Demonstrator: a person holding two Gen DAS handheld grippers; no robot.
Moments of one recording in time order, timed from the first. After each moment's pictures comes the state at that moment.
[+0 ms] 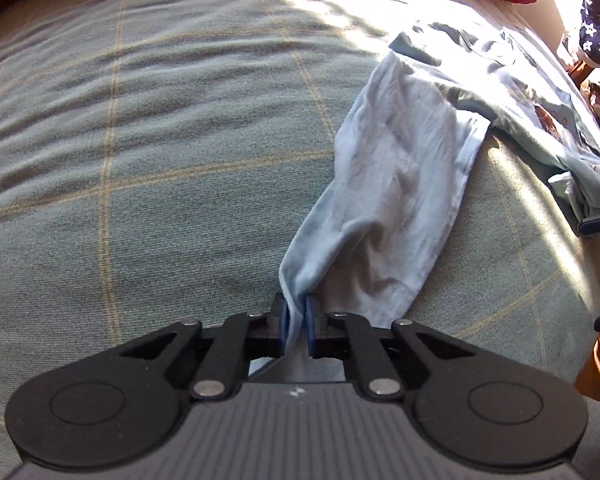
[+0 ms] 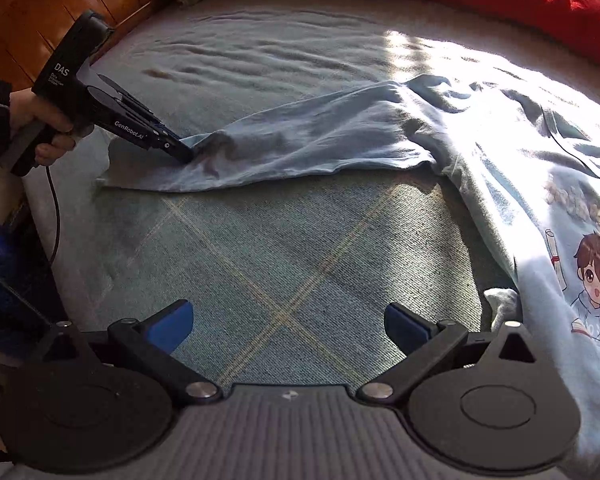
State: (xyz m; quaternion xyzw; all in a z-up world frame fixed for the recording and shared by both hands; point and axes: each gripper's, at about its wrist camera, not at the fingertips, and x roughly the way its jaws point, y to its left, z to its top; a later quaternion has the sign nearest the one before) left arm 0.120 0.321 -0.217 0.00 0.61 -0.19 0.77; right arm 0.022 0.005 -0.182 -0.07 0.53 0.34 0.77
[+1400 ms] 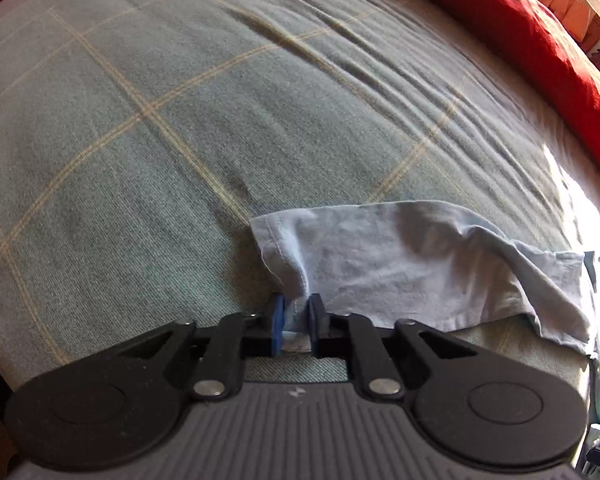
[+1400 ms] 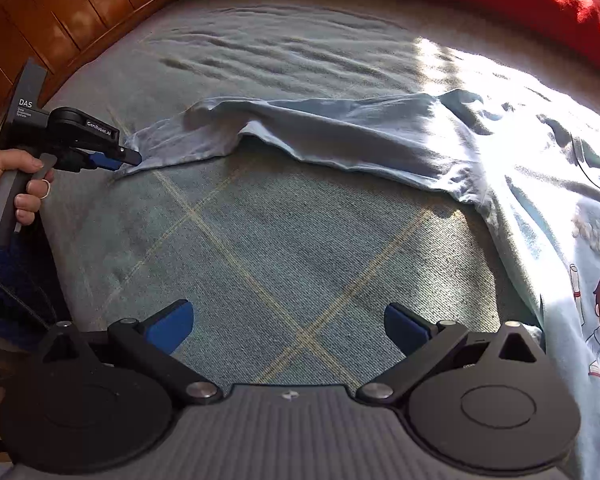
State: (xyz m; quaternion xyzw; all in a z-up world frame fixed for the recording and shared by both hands) left arm 0.026 0.413 -0.216 -0.26 0.52 0.21 0.79; right arm 0.020 0.031 -0.184 -0.09 0.53 0.36 0.76
